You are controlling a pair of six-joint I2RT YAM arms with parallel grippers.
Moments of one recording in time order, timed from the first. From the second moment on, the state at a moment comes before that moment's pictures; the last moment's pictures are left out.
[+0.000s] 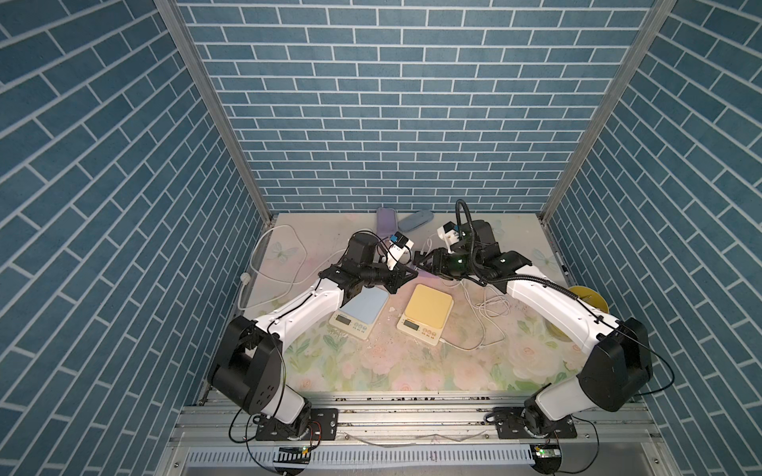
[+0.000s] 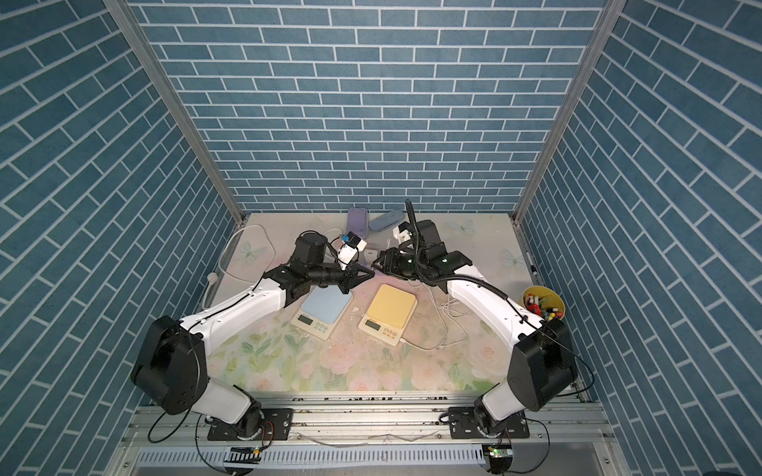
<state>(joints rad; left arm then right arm) -0.53 1.52 1.08 -0.10 0.65 -0.06 0.60 1.52 1.29 -0.43 -0.48 0.70</state>
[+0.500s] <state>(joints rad) -0.53 1.52 1.08 -0.11 0.64 -0.06 0.60 1.55 1.32 -0.42 -0.49 0.70</state>
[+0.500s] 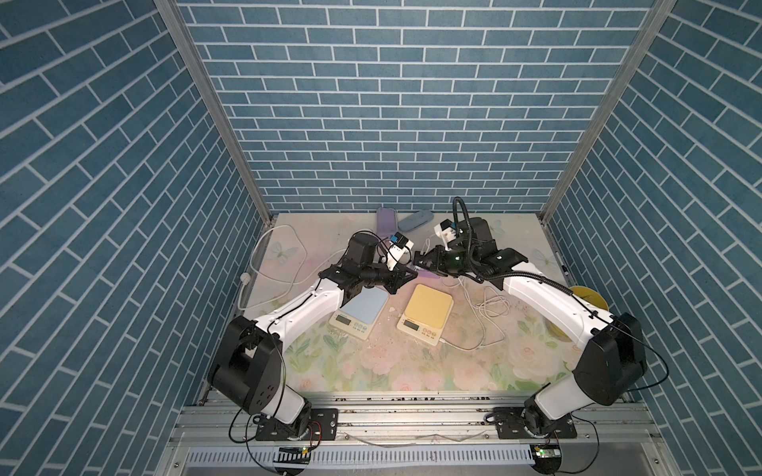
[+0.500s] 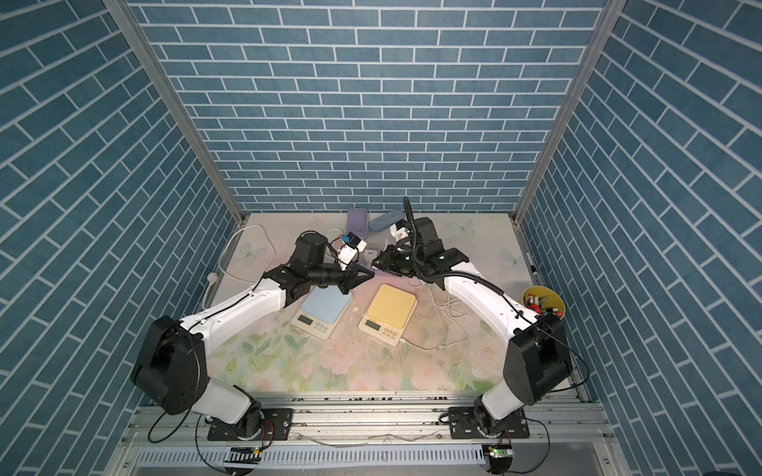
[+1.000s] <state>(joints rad) -0.32 1.80 1.38 -0.16 0.51 -0.27 0.61 1.51 1.26 -0.47 -0.17 0.61</state>
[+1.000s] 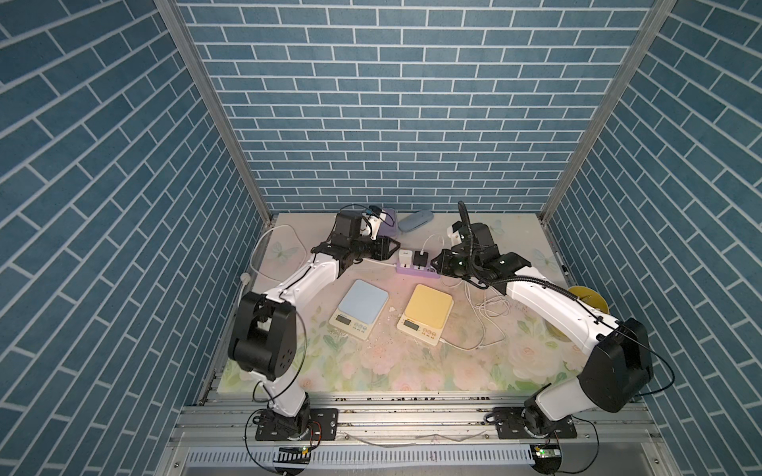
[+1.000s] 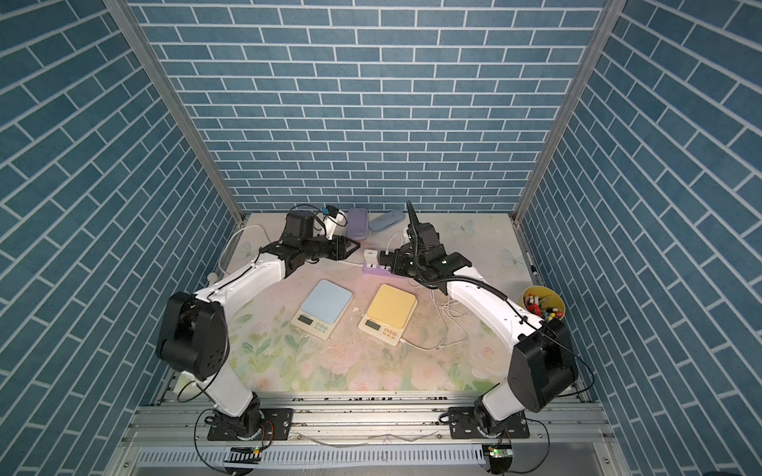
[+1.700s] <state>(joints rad) -0.30 2.32 1.70 -0.31 0.45 -0.42 0.61 1.48 1.20 -0.48 -0.08 0.59</state>
